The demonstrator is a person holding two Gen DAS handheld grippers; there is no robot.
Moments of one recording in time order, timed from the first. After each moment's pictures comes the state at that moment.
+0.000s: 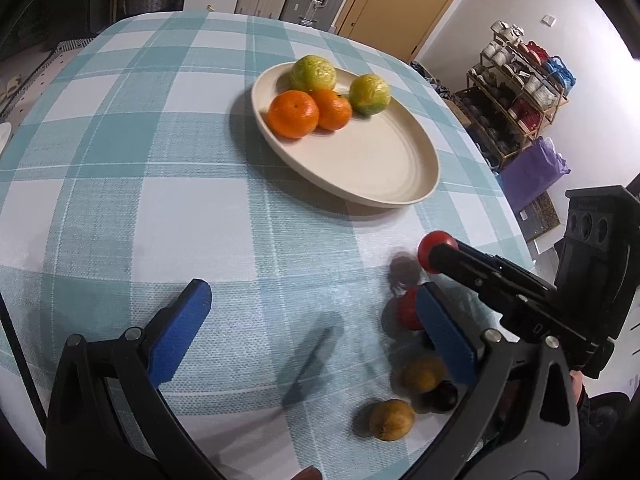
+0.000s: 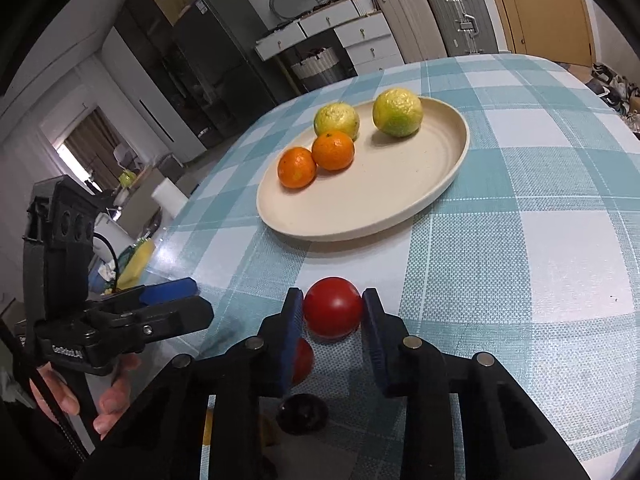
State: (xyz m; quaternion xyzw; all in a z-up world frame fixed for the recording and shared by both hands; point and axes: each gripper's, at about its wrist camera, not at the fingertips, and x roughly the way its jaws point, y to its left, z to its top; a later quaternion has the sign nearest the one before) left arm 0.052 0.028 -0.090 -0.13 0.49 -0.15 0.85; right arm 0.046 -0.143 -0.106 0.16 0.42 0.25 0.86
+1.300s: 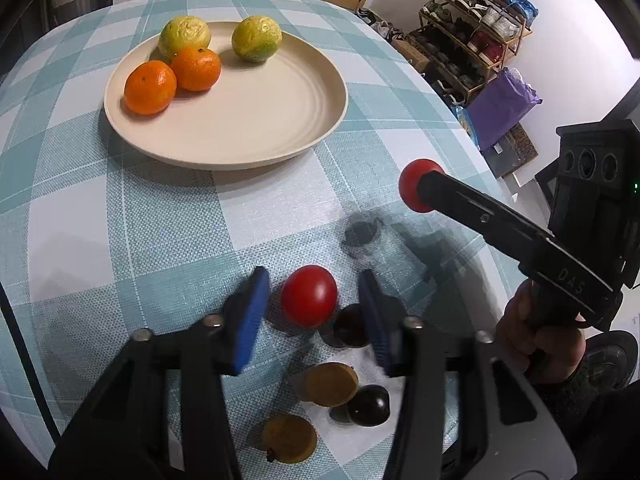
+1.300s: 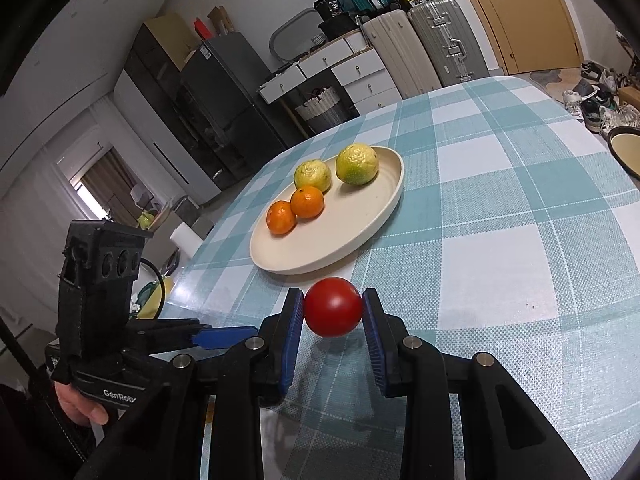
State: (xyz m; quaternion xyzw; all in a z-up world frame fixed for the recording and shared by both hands) left arm 0.055 -0.059 -0.097 -0.05 0.54 -0.24 0.81; right arm 0.028 -0.212 -0.096 0.22 0.37 0.25 0.87
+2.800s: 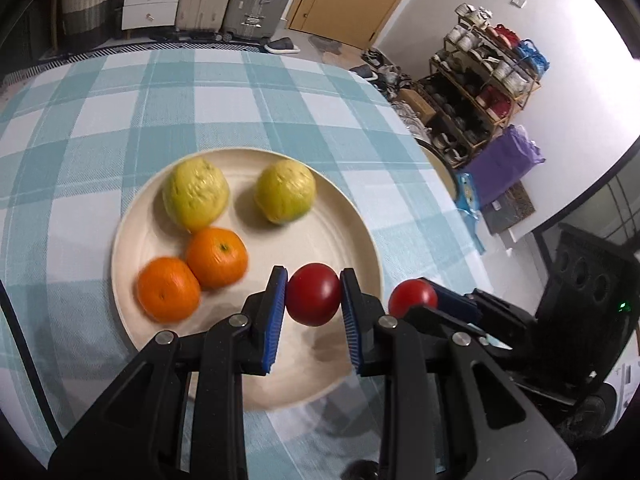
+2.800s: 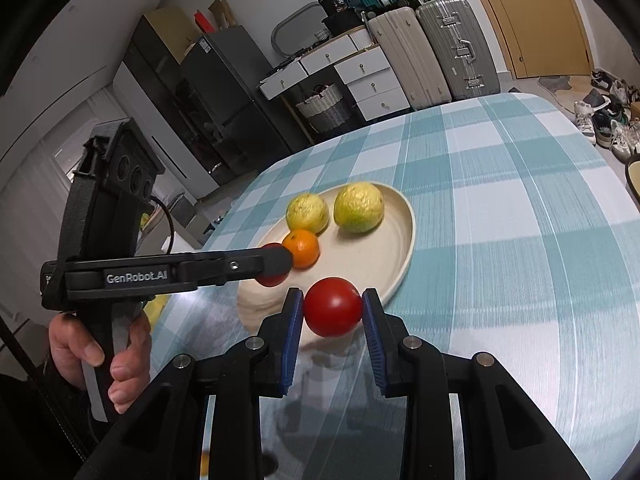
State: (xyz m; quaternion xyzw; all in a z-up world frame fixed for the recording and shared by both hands) left arm 0.200 -0.048 -0.047 -0.11 0.50 -0.23 0.83; right arm 0.104 -0.203 -0.074 0.19 0.38 0.25 0.87
